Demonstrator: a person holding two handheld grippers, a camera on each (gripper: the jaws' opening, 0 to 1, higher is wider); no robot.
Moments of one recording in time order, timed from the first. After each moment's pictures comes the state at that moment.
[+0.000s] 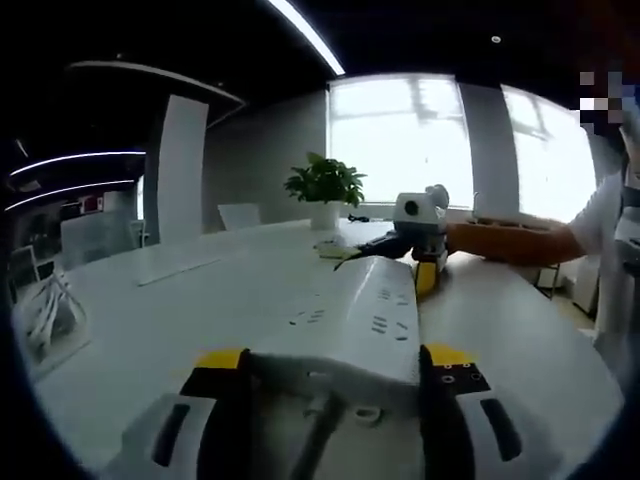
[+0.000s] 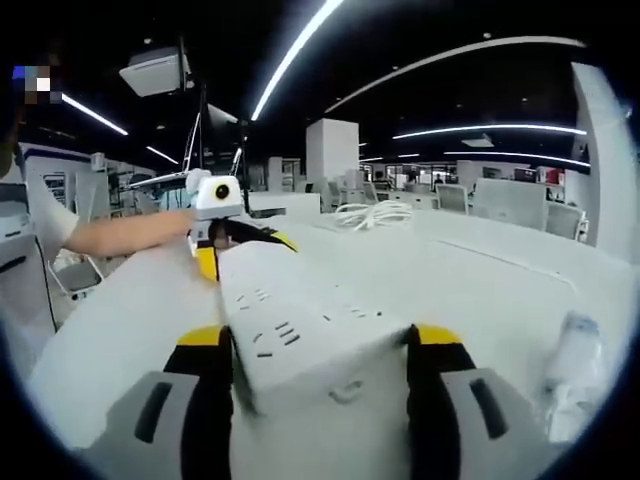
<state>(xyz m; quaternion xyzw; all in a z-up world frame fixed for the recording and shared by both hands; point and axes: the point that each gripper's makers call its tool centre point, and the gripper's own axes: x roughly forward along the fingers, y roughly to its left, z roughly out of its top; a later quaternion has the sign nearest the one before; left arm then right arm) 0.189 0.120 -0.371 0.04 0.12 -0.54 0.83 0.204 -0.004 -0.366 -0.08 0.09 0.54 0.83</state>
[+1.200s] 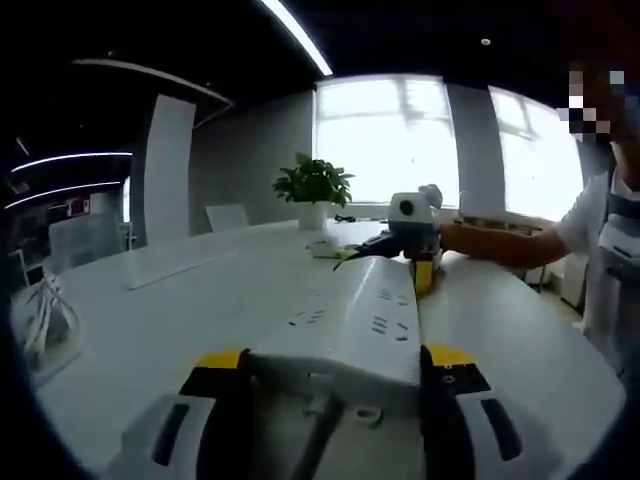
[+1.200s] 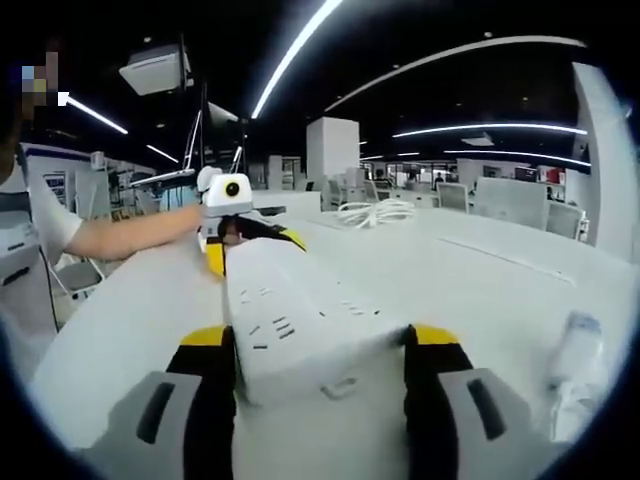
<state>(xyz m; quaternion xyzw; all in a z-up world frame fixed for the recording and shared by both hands) 0.193 0.124 -0.371 0.05 0.12 -0.57 0.81 0.203 -0.004 -0.366 -0.08 0.09 0.54 0.83</state>
